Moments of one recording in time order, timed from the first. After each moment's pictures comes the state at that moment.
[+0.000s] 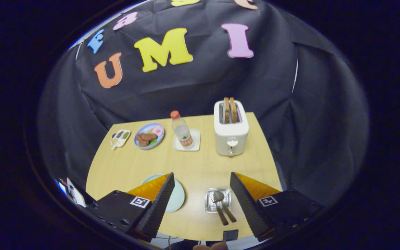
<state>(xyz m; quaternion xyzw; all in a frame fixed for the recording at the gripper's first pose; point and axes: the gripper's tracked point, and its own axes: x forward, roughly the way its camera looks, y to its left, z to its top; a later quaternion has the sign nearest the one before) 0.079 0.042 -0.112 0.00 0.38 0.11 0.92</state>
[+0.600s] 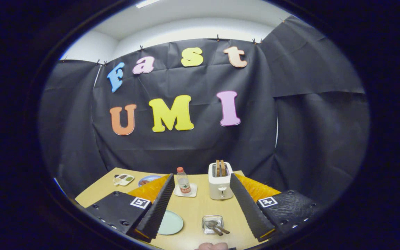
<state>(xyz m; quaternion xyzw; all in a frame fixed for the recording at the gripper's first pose) 0.009 0.025 -0.031 0.03 0.11 0.09 0.99</state>
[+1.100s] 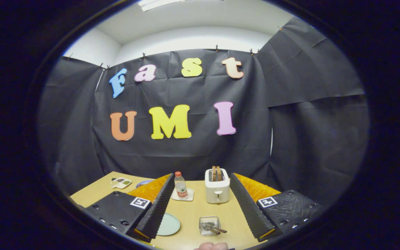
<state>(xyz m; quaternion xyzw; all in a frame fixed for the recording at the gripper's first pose) -0.021 0.012 -0.024 0.03 0.06 0.08 0.99</state>
